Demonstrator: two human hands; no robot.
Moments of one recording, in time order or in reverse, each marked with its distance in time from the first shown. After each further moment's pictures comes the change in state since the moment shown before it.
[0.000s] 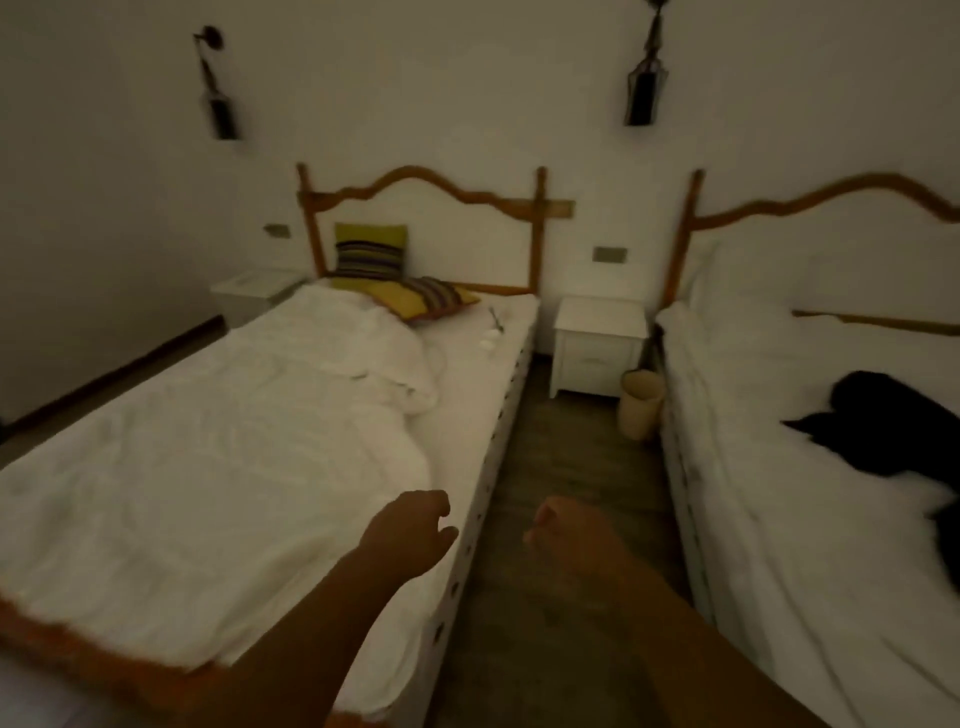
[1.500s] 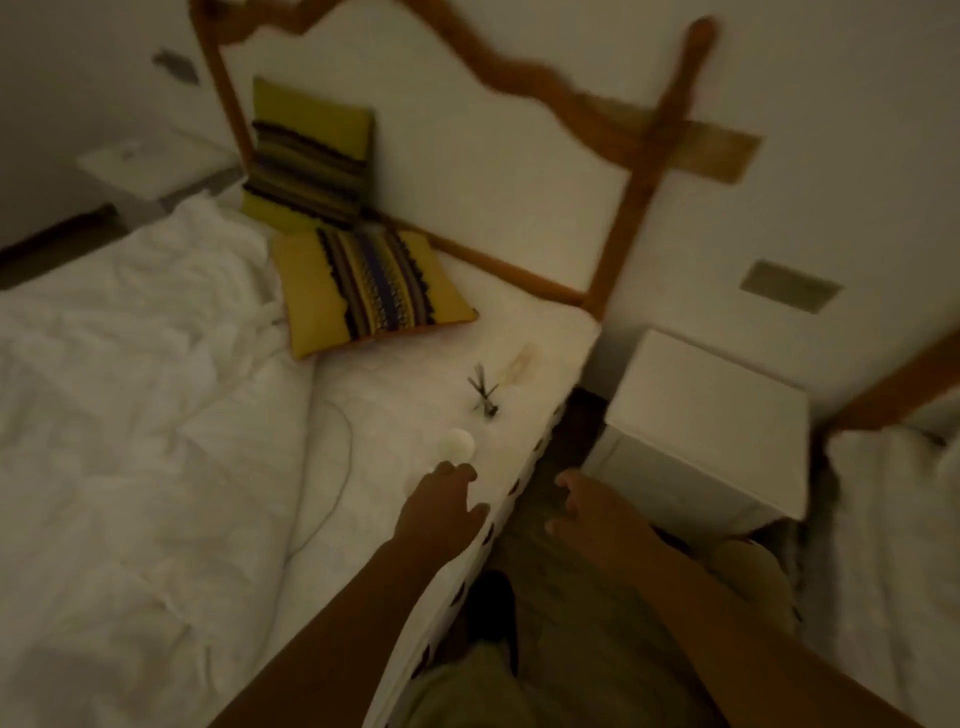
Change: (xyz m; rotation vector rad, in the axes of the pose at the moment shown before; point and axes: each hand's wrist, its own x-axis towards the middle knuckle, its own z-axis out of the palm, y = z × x) left_hand 1.132 -0.052 0.111 -0.256 -0.030 -0.305; right_hand 1.153 0.162 -0.230 -0.185 -0.432 -0.020
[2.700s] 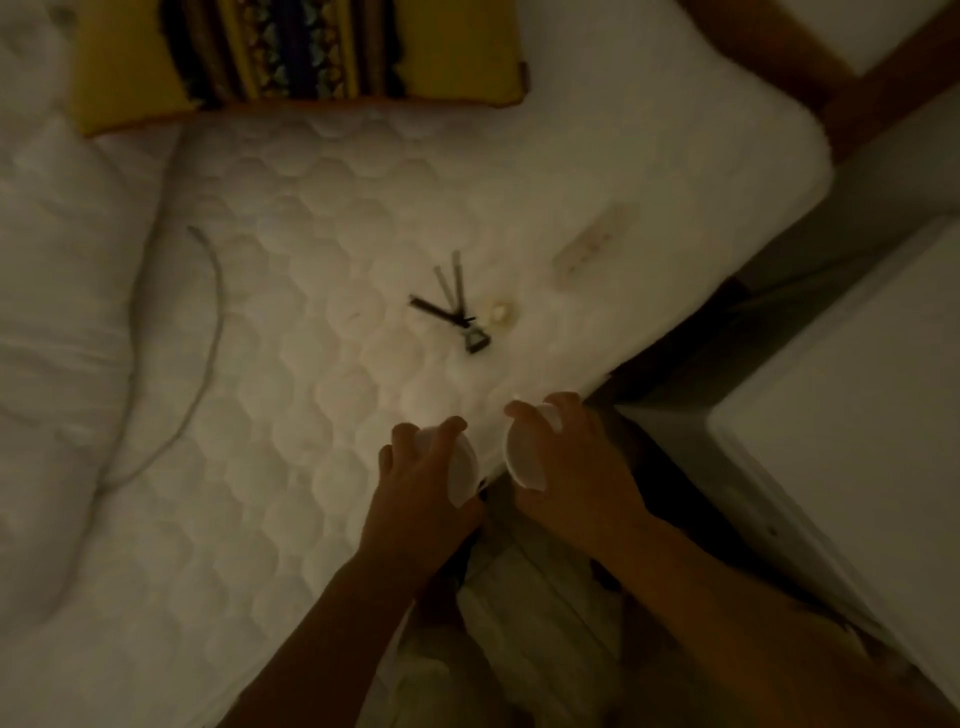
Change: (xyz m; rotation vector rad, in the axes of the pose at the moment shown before) left_hand 0.262 -0.025 0.213 -0.169 -0.088 -0.597; right_hand 0.384 0.149 0.031 -0.208 -0.164 -0.473
